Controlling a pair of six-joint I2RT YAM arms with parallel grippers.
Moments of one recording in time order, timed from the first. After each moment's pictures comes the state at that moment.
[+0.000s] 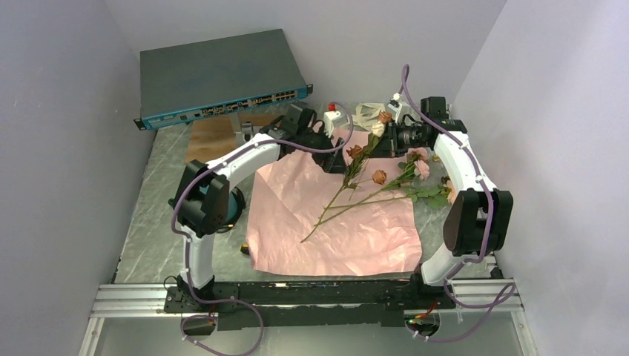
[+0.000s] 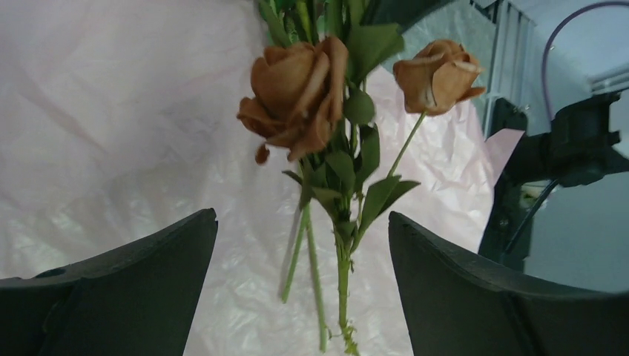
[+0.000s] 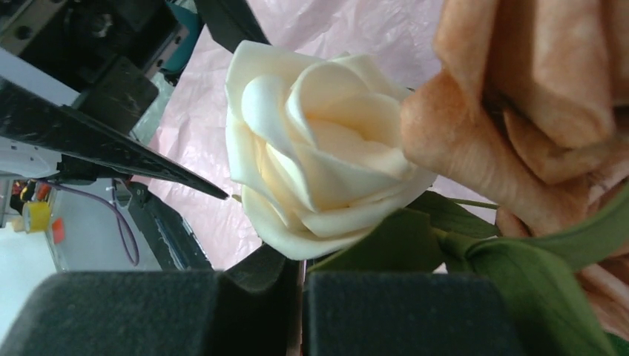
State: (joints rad) left arm -0.61 1.98 1.66 -0.32 0.76 0.02; right arm -0.01 1.64 1.42 -0.78 -0.90 -0.14
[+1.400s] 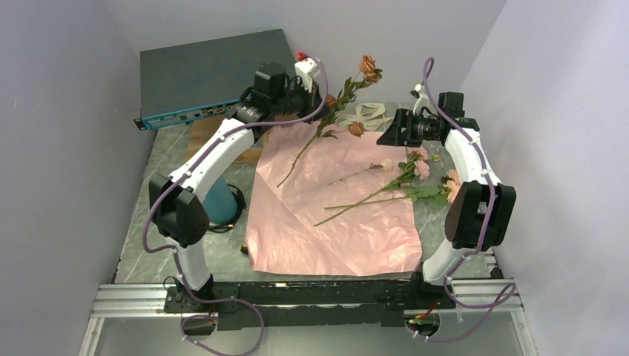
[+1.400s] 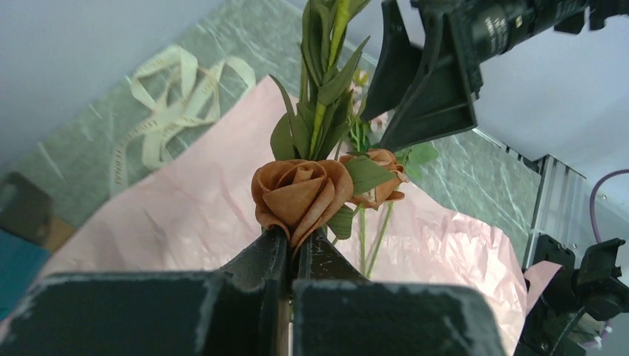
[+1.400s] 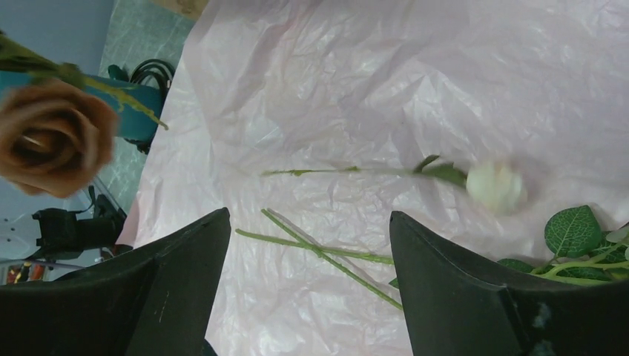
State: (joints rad) left arm -0.53 1.84 1.82 -0.25 0.55 -0.11; right arm -0.12 1.69 1.46 -0.66 -0.85 -0.03
